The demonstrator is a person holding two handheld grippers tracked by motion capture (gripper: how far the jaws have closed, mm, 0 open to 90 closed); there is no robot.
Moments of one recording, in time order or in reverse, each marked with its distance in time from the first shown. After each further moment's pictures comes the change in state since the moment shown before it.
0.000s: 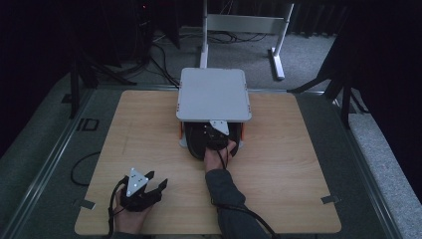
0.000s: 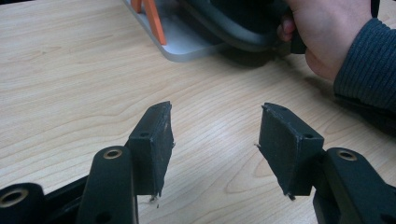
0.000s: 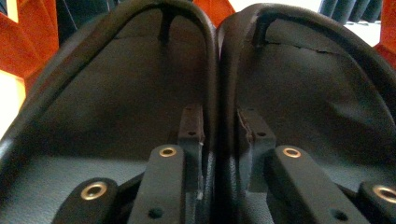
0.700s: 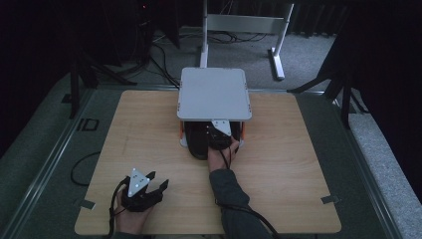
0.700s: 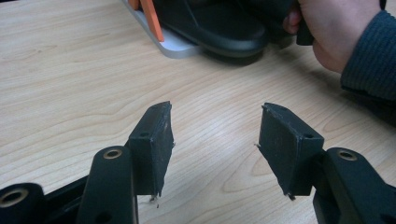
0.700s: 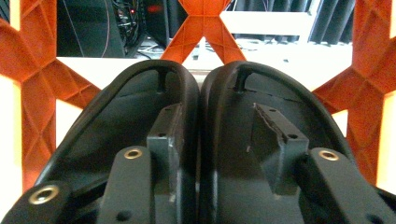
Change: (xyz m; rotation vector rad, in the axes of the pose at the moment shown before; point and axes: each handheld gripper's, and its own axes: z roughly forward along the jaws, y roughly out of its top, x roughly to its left) left arm -0.003 -0.001 0.002 0.011 -0.002 0.006; right arm -0.009 0.001 -0.005 -0.056 -0.009 -0.052
